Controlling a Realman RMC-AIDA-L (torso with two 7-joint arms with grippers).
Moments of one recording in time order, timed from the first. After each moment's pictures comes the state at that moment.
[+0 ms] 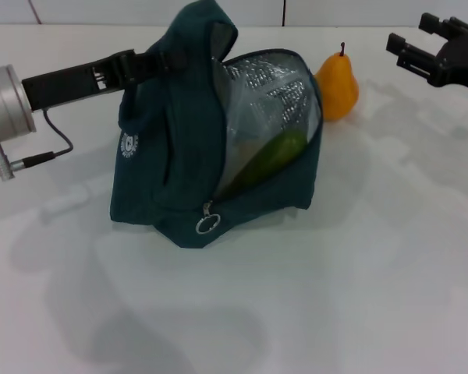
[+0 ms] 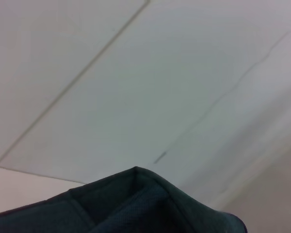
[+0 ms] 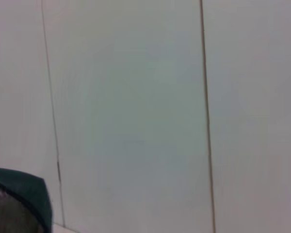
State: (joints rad) left arm -0.47 -2.08 0.76 0.81 1.69 1.51 -2.08; right arm 0.60 1.94 -1.42 -0.38 -0.76 -1.03 0.92
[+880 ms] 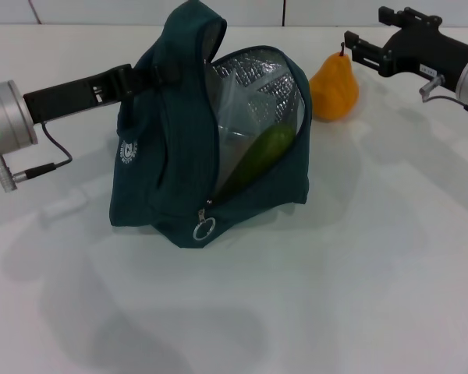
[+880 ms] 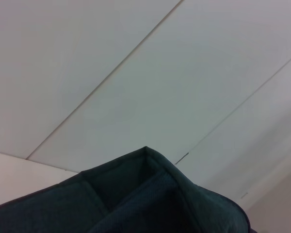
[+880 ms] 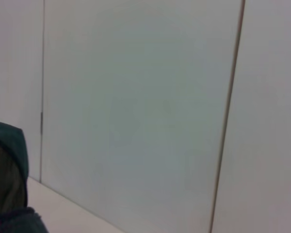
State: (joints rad) left arm -0.46 -2.07 0.76 0.76 1.70 1.47 -2.04; right arm 0.72 2.01 -1.42 -0.39 -0.82 -0.77 0.81
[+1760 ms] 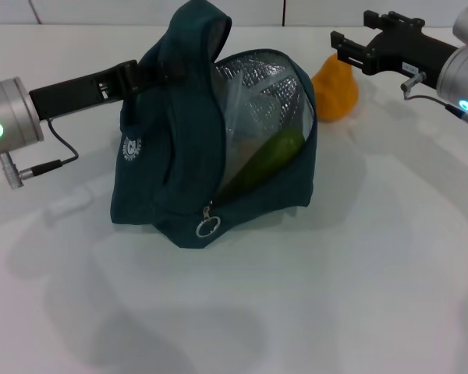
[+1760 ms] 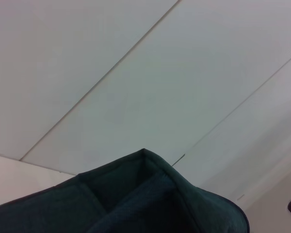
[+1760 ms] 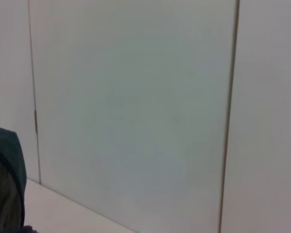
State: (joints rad) left arm -0.47 -2.08 0.76 0.76 1.69 1.46 -2.05; right arm 0.84 2.03 -1.35 -0.23 -0.81 -0.77 0.81
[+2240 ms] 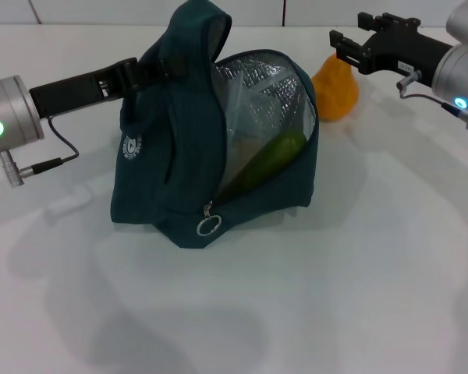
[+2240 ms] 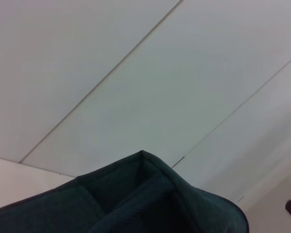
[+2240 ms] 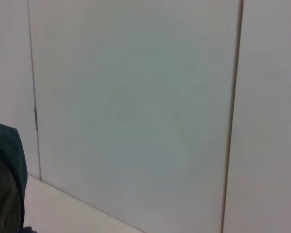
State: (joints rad) left arm -0.47 -2.08 0.76 0.76 1.69 1.46 -2.05; right arm 0.87 2.03 -1.35 -0.19 -0.81 -0.76 0.81
